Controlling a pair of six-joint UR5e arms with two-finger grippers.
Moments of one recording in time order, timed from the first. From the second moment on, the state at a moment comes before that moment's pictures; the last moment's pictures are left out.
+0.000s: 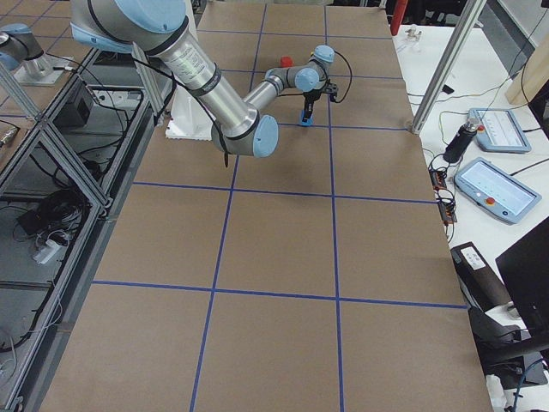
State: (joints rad) left arm -1.46 -1.59 -1.83 -1.61 -2.31 -0.03; right arm 0.59 -0.60 1.20 -1.52 2.12 1.14
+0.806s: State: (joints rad) left arm -1.34 -1.70 -1.82 -1.60 -2.31 -0.30; right arm 0.70 -0.70 1.36 -1.50 2.14 1.16
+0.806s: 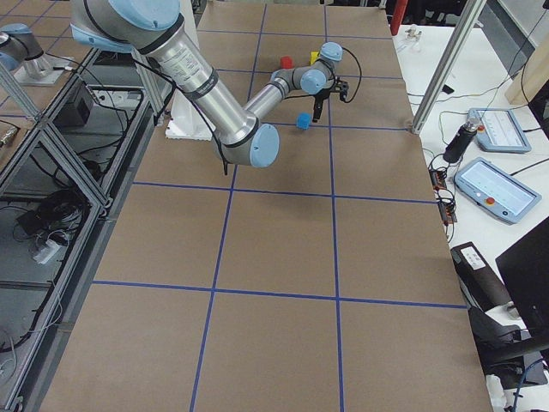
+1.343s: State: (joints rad) left arm -0.94 -1.66 -1.91 -1.82 -2.08 -1.03; right arm 0.87 -0.91 1.51 -1.54 2.17 0.99
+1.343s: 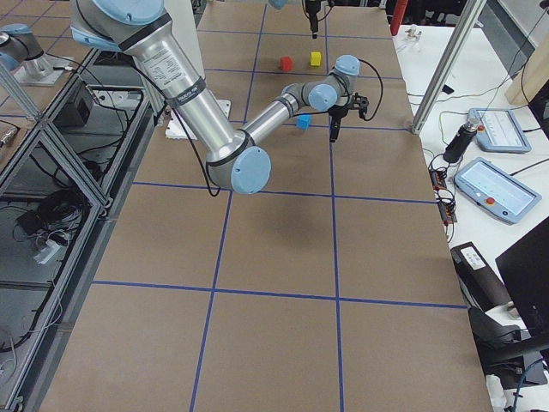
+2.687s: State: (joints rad) left arm -0.62 -1.52 -1.92 -1.99 -1.86 -1.32; right arm 0.95 -1.02 1.56 -1.54 2.18 0.87
